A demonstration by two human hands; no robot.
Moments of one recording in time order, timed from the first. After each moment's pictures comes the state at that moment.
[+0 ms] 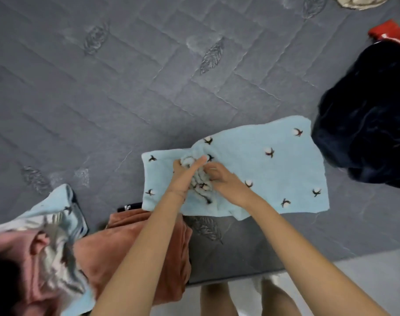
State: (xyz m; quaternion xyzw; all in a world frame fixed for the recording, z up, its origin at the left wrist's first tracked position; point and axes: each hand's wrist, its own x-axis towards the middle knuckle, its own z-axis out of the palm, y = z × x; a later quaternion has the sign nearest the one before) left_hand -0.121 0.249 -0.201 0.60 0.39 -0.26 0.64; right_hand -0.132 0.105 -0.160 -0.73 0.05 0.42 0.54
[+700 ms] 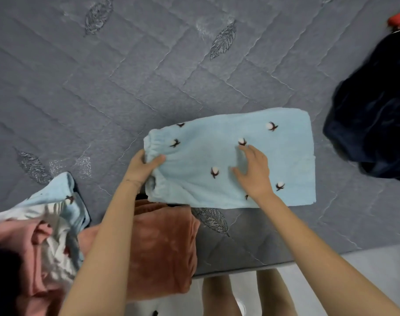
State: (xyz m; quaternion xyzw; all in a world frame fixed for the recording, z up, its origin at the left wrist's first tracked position) left_hand -0.131 0.377 -0.209 0.68 0.35 -0.25 0.59; right_hand -0.144 0.088 -0.221 -0.93 0.06 0.19 0.31
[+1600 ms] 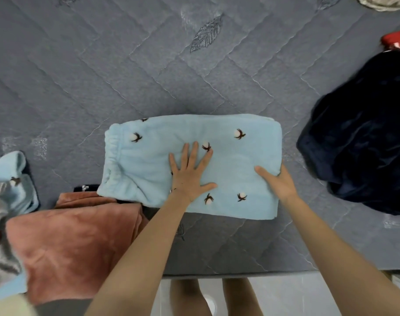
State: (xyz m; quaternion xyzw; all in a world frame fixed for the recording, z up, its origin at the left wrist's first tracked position) left_hand -0.151 0.166 -0.294 0.96 -0.04 -0.27 0.07; right_hand -0.118 -0.085 -0.250 -0.75 0.32 0.27 0.51
